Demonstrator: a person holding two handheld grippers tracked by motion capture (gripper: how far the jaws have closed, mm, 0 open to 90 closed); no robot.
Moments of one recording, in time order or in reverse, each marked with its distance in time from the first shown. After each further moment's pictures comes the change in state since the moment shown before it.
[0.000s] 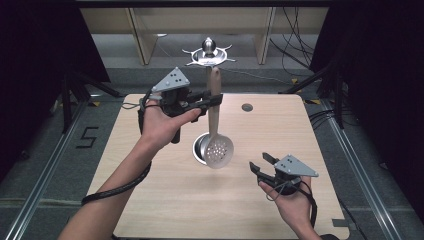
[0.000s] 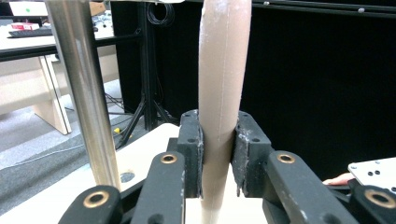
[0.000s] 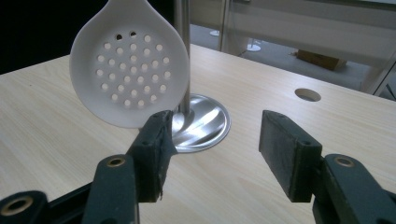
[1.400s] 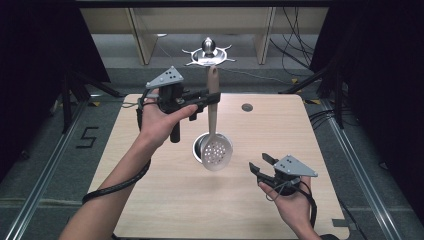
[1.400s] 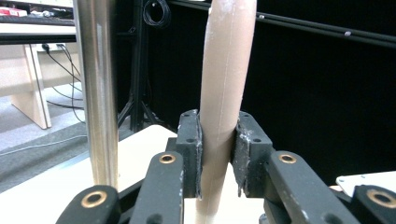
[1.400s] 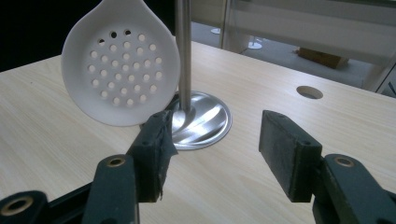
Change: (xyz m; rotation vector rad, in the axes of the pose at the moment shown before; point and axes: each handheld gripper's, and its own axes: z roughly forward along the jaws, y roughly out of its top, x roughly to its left) left arm 0.014 -0.006 0.000 -0.034 -0.049 -0.100; right arm 0.000 -0.002 0.001 -0.003 -0.004 0.000
